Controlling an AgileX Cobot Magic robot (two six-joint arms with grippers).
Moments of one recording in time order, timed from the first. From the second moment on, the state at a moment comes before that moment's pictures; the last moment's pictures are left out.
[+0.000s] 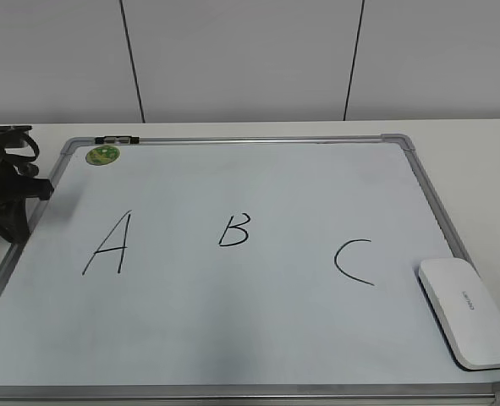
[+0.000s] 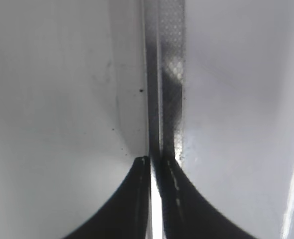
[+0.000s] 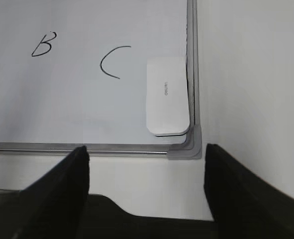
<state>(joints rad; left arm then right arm) 0.03 2.14 -1.48 -0.09 0.95 0.06 -0.04 0.21 -0.58 0.23 1.14 -0.08</state>
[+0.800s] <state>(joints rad) 0.03 2.14 -1.48 -0.09 0.96 0.06 0.11 0.90 -0.66 0.23 1.06 -0.08</state>
